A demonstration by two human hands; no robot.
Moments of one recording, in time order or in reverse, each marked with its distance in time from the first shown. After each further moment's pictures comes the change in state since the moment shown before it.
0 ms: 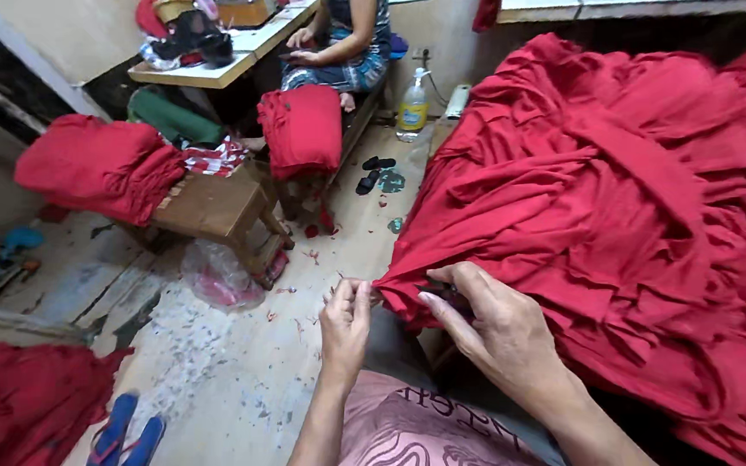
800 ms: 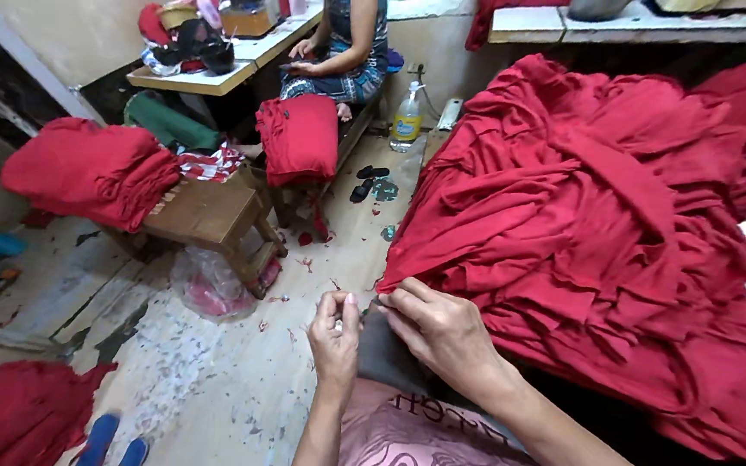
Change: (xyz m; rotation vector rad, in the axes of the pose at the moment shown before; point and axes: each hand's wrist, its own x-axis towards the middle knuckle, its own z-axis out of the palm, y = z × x) left_hand -0.010 -0.007 0.000 -0.035 0.142 0.066; right_hand 0.007 -0.014 0.025 0.069 -0.085 -0.066
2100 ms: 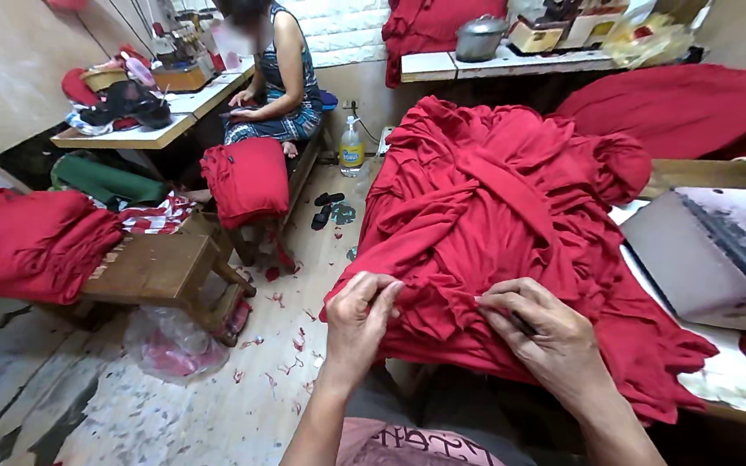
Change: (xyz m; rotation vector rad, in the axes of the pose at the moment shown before) left_hand 0.046 0.040 0.075 -0.077 -0.406 0.298; right_hand -0.077 0.086 -0.094 -0.164 0.249 0.202
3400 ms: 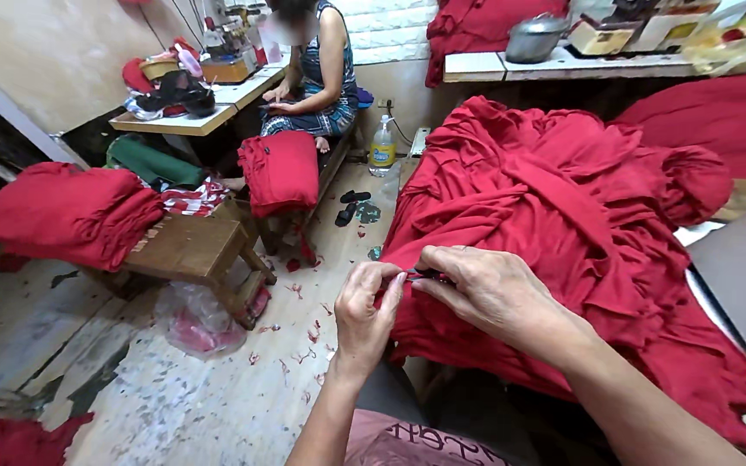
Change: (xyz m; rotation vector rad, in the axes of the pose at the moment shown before) left_hand -0.008 -0.012 -0.018 0.252 0.224 0.137; right_hand 0.088 -0.056 0.044 -0.080 -0.306 -0.316
